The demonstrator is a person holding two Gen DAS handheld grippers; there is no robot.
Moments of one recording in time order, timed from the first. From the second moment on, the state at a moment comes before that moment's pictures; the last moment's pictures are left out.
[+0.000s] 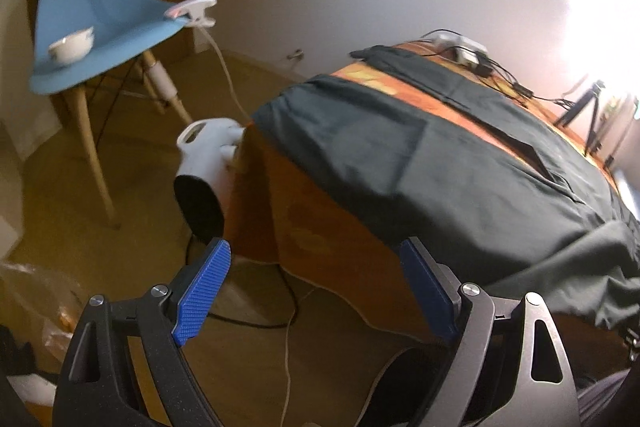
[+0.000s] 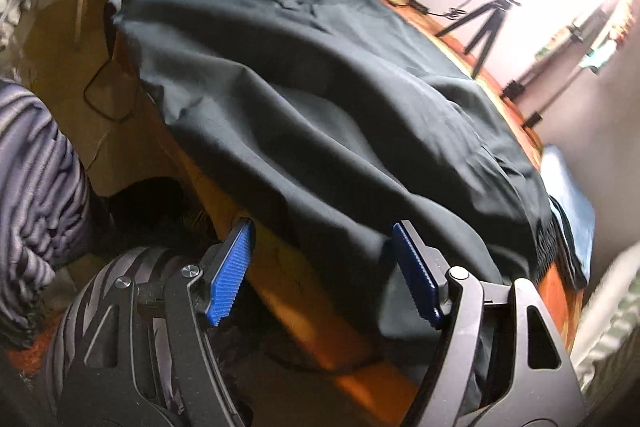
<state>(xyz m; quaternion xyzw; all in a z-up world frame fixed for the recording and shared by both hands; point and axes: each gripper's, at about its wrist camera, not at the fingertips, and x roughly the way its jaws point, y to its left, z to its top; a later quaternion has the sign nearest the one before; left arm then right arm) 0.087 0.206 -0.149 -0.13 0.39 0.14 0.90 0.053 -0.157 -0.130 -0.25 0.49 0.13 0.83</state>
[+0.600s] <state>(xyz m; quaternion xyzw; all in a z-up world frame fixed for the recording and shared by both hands) 0.155 0.284 -0.178 -0.29 0.37 0.11 0.87 0.100 -0.181 -0.080 -0.21 0.46 0.08 0.86</state>
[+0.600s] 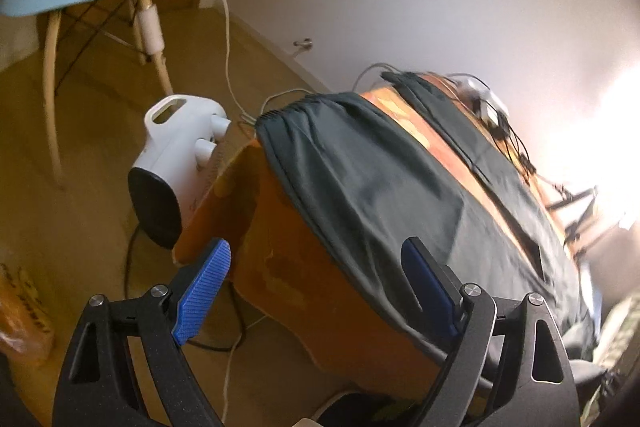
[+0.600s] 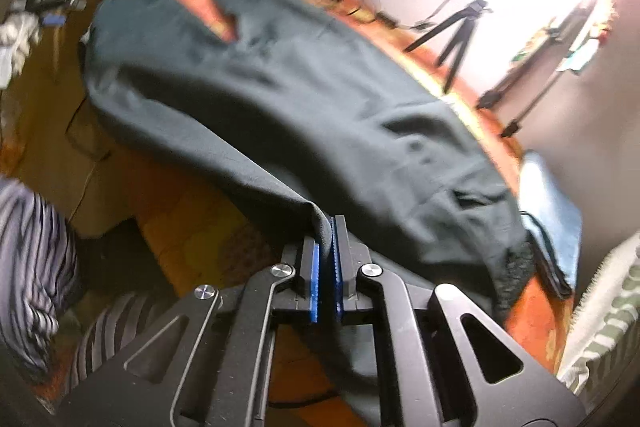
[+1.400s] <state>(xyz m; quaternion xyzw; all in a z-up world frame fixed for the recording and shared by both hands) 0.188 0.286 -0.184 -0.37 0.38 0.07 0.85 0.103 -0.207 -0.031 -0.18 0.41 0.02 0.89</state>
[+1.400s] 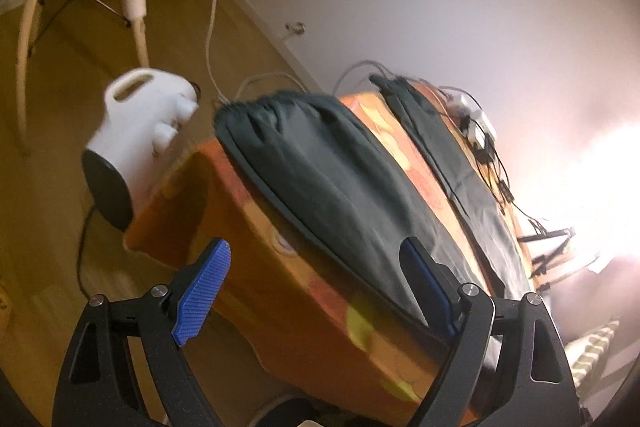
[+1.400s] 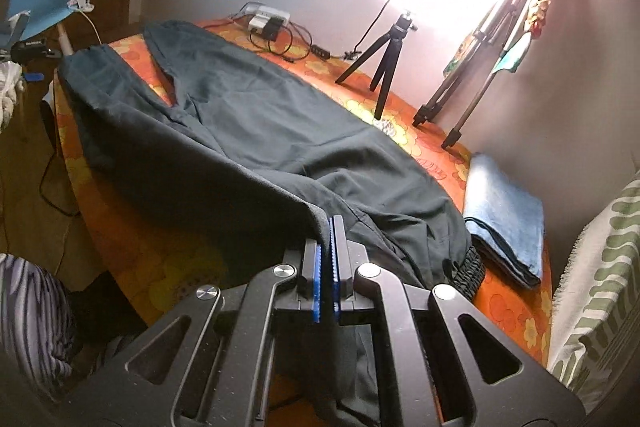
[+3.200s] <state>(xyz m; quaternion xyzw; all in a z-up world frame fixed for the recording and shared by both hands) 0.211 0.253 -0.183 -0.49 0.27 0.02 0.83 0.081 -0.216 0.020 -0.17 0.38 -0.01 0.91</state>
